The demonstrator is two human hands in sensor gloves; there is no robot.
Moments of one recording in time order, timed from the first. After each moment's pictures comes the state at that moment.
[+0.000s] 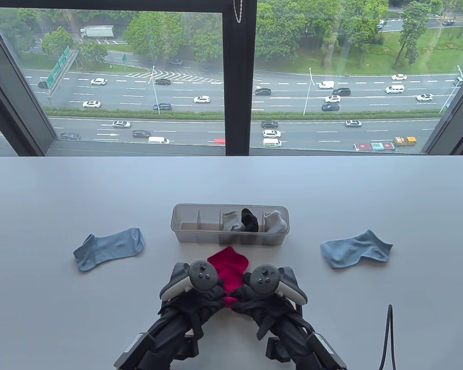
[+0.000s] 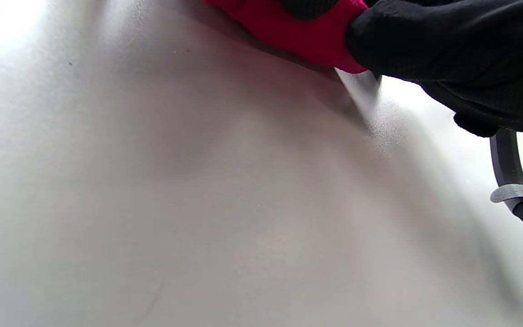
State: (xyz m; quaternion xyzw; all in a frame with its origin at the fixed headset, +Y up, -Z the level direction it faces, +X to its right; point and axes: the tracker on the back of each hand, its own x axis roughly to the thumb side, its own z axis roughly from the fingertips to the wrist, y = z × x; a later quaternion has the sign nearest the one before) left_hand -0.126 -0.772 -0.312 -0.34 -0.19 0.21 0.89; right_hand 0.060 -0.782 -0.305 0.16 0.29 0.91 0.26
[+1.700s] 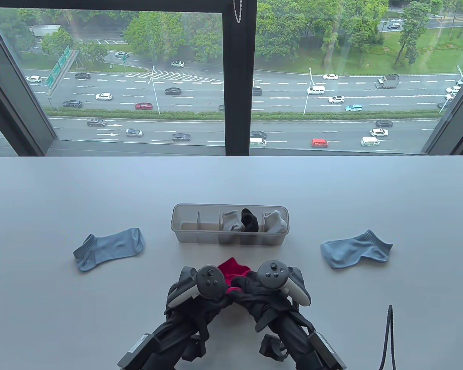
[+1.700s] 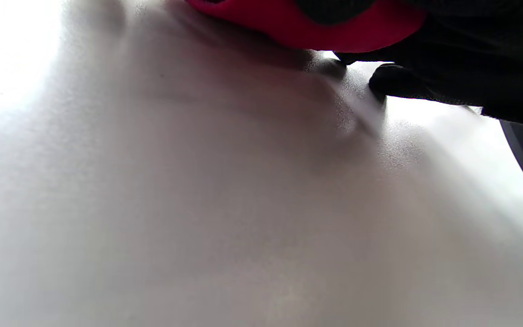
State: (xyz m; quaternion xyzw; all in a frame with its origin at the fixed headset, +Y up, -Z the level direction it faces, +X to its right) left_hand -0.114 -0.767 -0.308 -0.26 -0.20 0.18 0.93; right_hand 0.067 -0.781 -0.308 0.15 0.31 0.86 0.37
